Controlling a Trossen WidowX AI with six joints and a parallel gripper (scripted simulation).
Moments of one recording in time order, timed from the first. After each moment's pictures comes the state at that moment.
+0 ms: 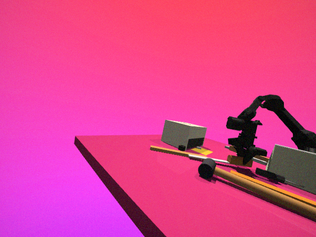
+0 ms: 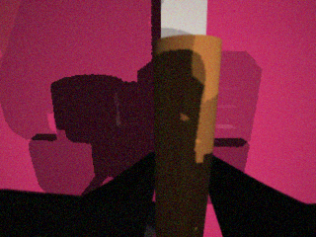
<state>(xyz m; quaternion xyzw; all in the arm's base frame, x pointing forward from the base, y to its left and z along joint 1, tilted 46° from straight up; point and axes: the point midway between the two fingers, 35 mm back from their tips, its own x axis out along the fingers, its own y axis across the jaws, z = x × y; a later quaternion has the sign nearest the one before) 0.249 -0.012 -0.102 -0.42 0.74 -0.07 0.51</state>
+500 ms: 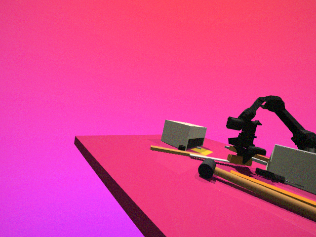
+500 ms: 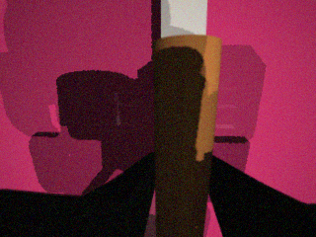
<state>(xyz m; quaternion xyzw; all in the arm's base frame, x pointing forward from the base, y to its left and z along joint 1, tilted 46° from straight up) 0.250 -0.024 -0.090 -0.42 0.74 -0.07 0.51</state>
